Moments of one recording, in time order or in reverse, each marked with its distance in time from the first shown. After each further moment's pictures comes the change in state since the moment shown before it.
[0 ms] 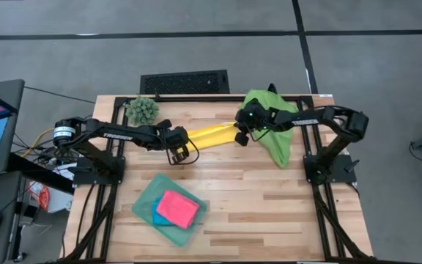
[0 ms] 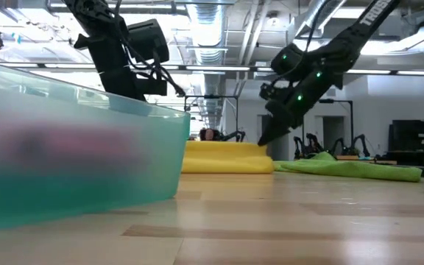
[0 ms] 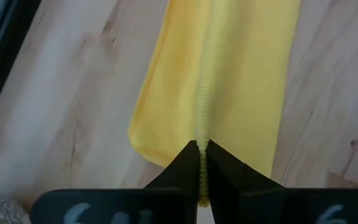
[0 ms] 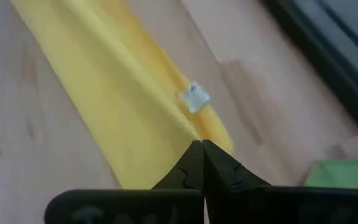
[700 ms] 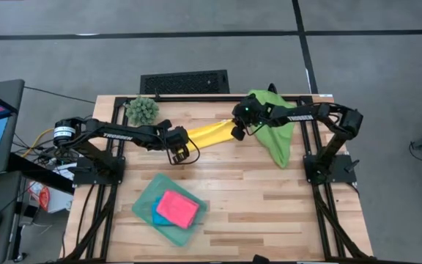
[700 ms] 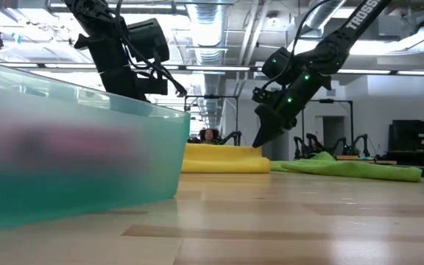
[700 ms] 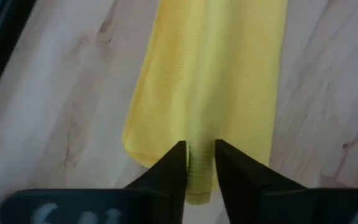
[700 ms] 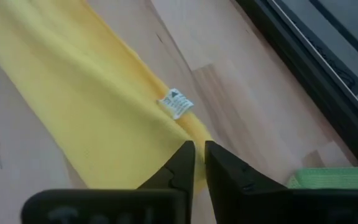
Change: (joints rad) left arm 0.000 0.000 0.000 0.008 0.014 -0.013; right arm -0.029 0.069 0.099 -0.048 0.029 0.011
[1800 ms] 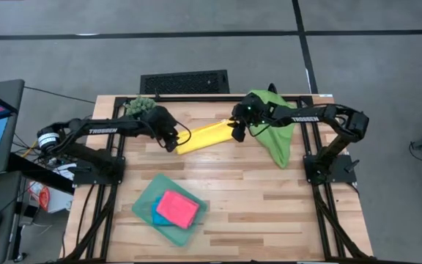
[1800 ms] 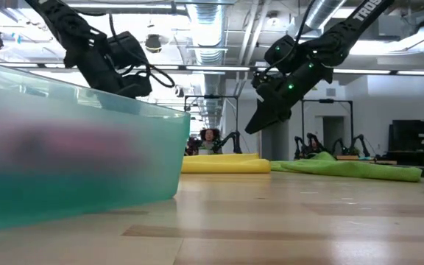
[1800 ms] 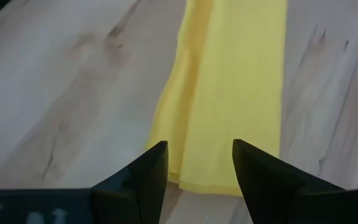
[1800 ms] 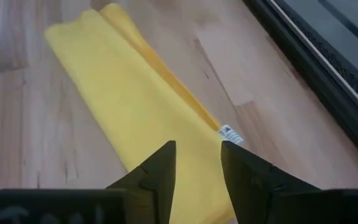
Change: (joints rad) left arm 0.327 -0.185 -0.186 0.223 0.433 0.102; right arm 0.012 -0.068 -0.002 0.017 -0.140 0.000
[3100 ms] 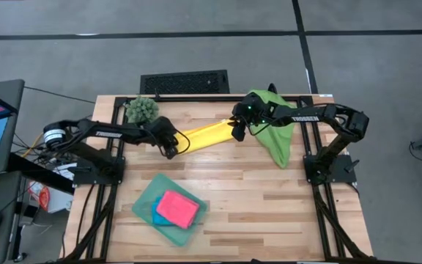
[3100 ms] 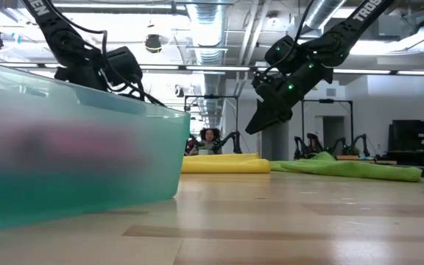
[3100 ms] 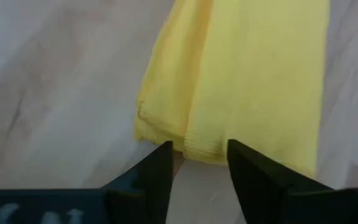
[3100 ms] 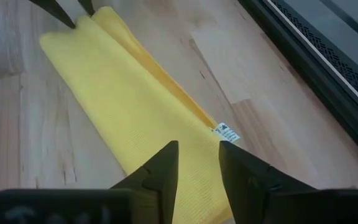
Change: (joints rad) left arm -0.079 0.076 -0.110 0.121 -0.101 -0.074; right arm -0.003 0.001 0.000 0.000 0.002 0.025
